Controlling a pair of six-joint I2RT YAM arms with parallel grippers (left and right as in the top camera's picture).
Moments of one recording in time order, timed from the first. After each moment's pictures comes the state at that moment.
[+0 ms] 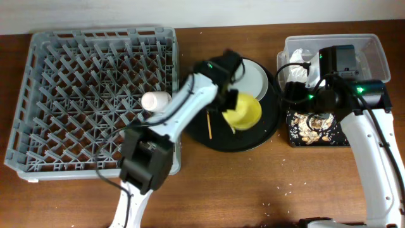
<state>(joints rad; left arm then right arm) -0.61 2.25 2.02 -1.12 0.12 -0.40 0.02 1.44 1.45 -1.14 -0.19 0.30</state>
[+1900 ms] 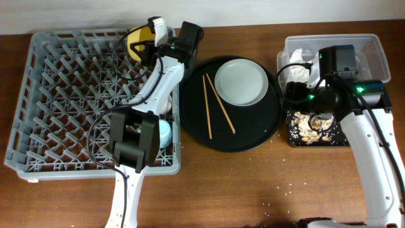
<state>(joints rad) -0.39 2.43 2.14 -0.75 -1.33 -0.31 0.02 1.44 1.45 -1.15 -0.14 0.30</state>
